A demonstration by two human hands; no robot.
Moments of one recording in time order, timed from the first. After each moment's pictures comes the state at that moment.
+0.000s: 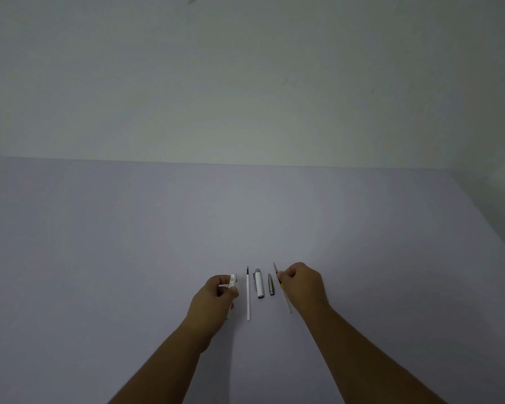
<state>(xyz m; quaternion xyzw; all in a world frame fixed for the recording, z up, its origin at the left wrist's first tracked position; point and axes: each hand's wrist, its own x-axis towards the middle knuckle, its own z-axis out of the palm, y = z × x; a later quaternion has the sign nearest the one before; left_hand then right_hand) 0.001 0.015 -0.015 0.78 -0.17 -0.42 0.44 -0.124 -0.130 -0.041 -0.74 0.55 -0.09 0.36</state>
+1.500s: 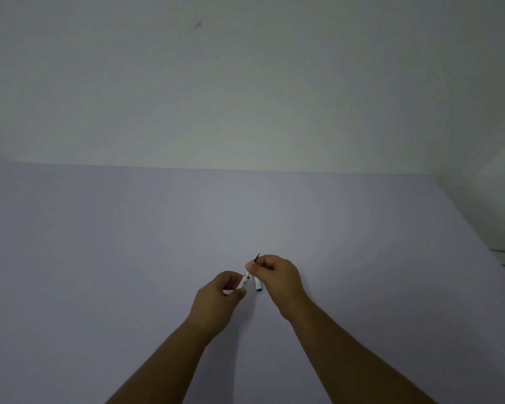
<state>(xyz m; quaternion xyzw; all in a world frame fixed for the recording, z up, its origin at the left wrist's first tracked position) -0.011 0.031 0.005 0.79 -0.31 -0.35 0.39 -0.106 -0.076 0.015 -0.64 0.43 -0.20 0.61</state>
